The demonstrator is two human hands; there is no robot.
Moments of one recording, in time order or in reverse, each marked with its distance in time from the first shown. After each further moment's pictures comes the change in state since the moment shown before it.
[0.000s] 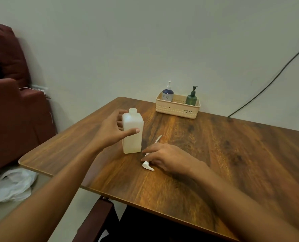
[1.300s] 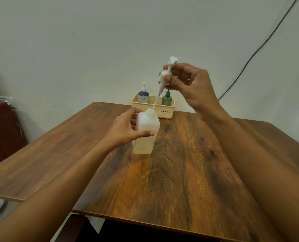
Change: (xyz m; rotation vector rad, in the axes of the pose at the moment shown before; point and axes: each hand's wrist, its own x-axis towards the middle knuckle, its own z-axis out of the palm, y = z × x) left_hand 0.029 0.088 0.078 -0.076 -0.160 0.239; right_hand -0.053 0.042 -0.178 0.704 0.931 0.250
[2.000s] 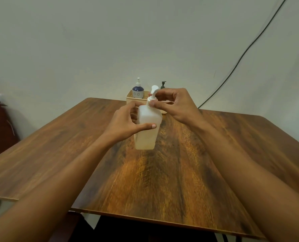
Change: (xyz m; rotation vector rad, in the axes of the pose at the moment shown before) left_hand 0.002 0.024 0.013 -0.080 0.018 0.037; right_hand -0.027 0.051 0.010 -0.167 -0.143 0.153
